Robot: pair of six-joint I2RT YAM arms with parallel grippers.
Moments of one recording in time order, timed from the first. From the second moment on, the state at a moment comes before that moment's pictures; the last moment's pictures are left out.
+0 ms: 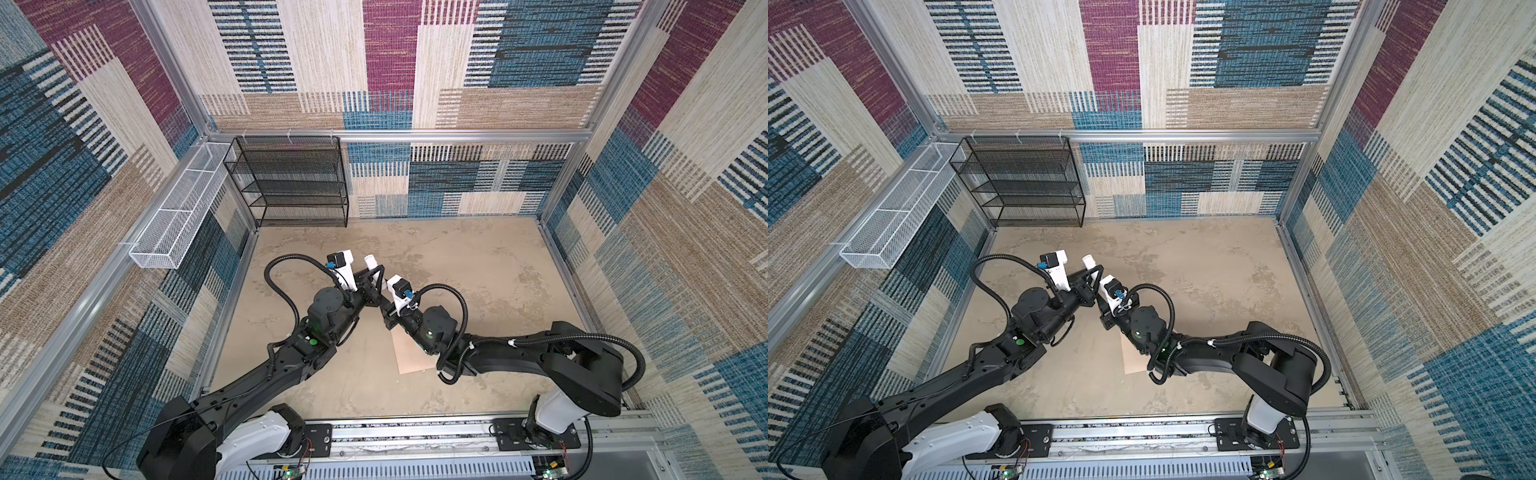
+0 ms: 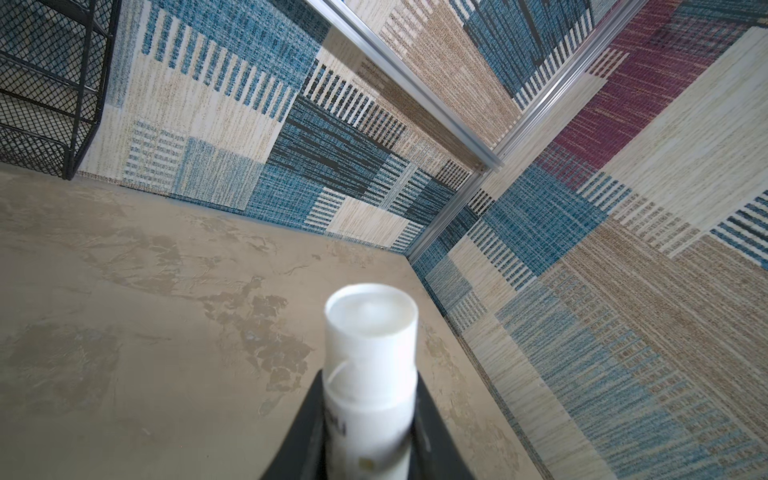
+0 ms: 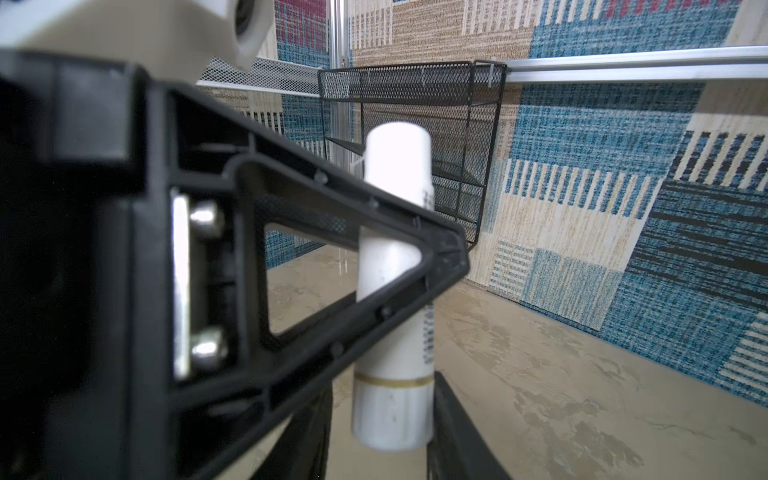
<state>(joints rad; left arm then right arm) -0.67 1.09 0.62 0.47 -0.13 -0.61 1.05 1.63 0.75 0.94 0.36 -0.07</state>
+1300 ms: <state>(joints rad) -0.64 1.05 0.59 0.63 0.27 -0.58 0.97 1.30 0.66 0.72 -0.01 0.17</state>
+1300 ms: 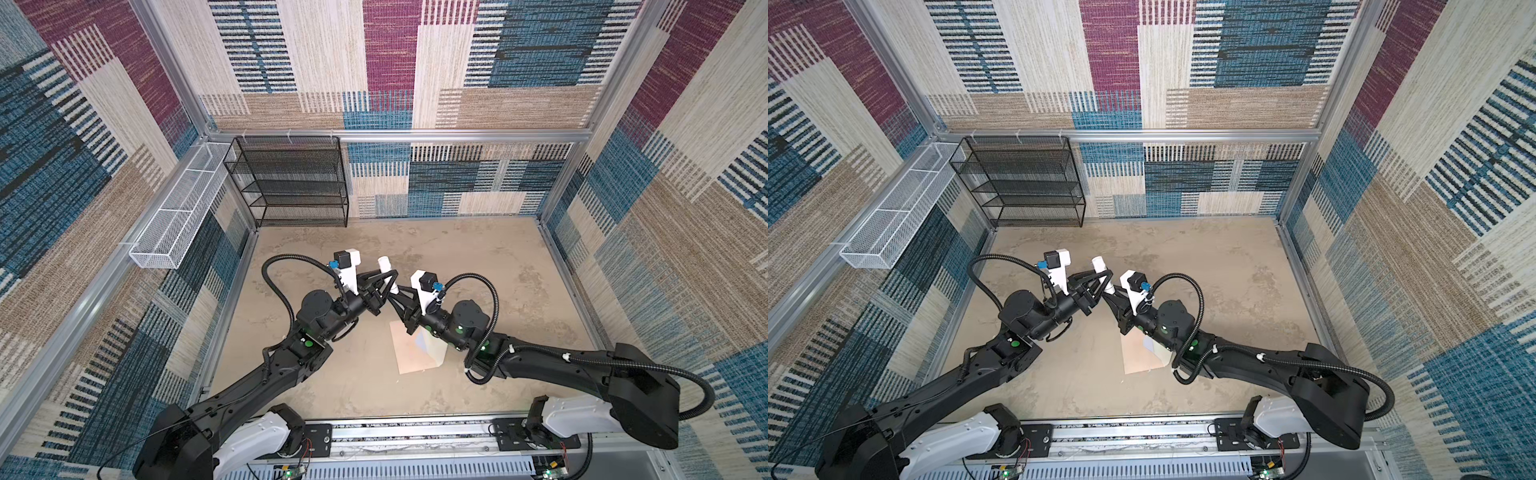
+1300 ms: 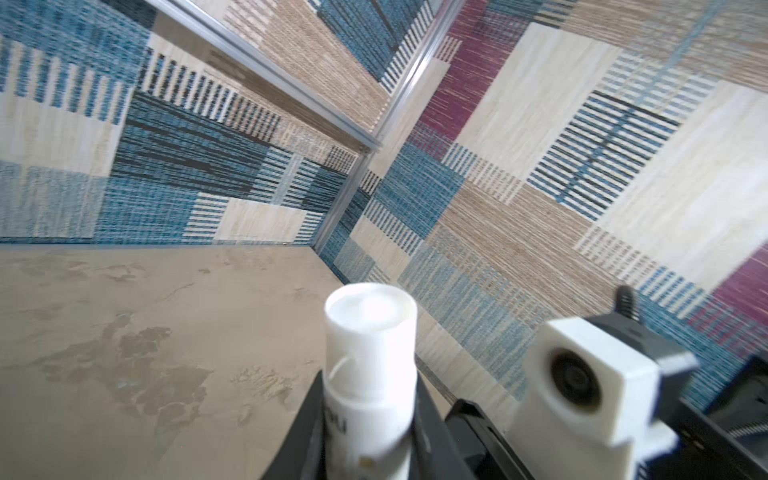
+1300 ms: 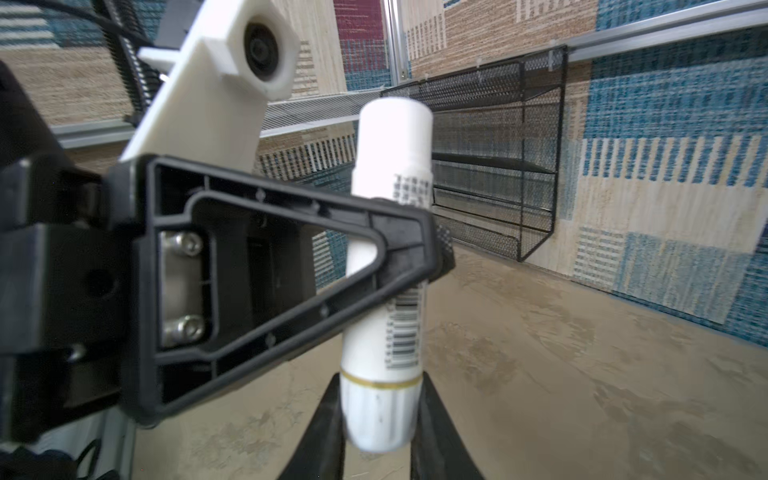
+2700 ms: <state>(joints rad) -0.63 0.95 0.58 0.39 -0.01 -0.57 1.06 1.41 0.53 0.83 0.07 -0.02</state>
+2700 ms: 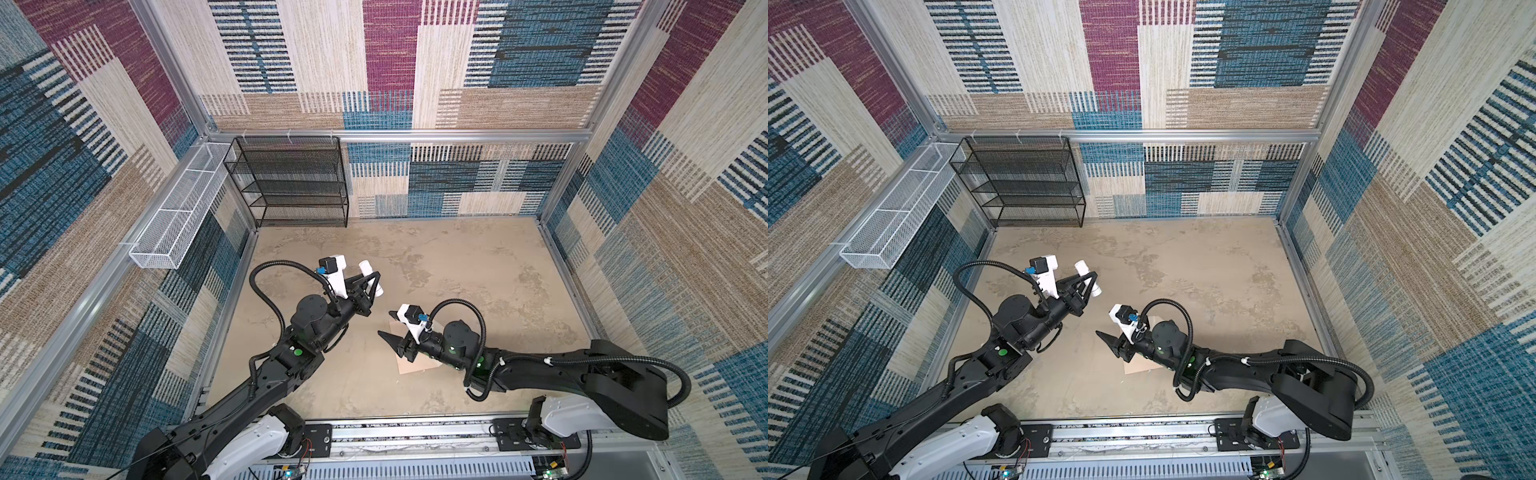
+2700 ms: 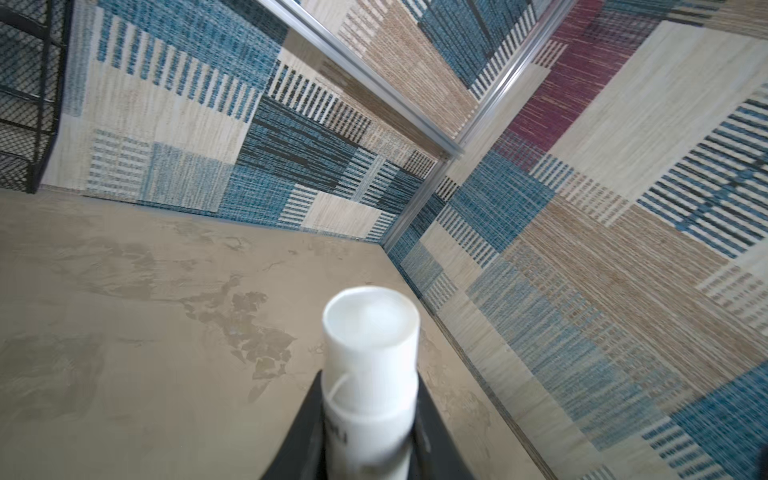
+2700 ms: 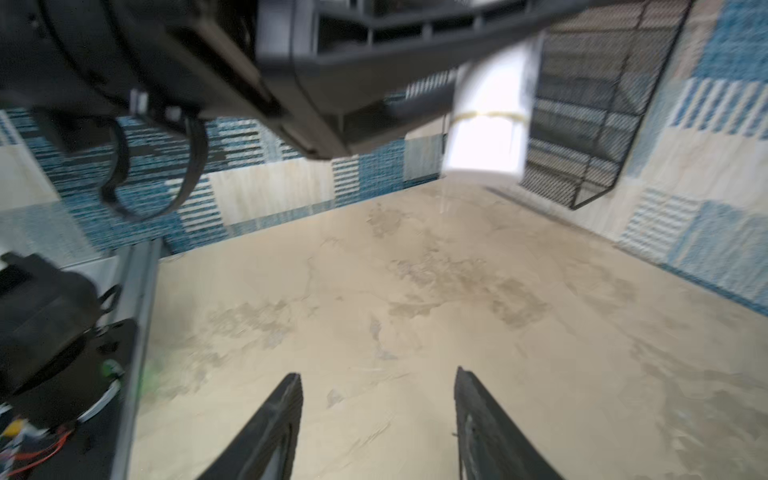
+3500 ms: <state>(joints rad) -0.66 1.05 0.60 0.40 -0.13 -0.63 1.08 1.65 0.77 0.96 0.40 -0.21</state>
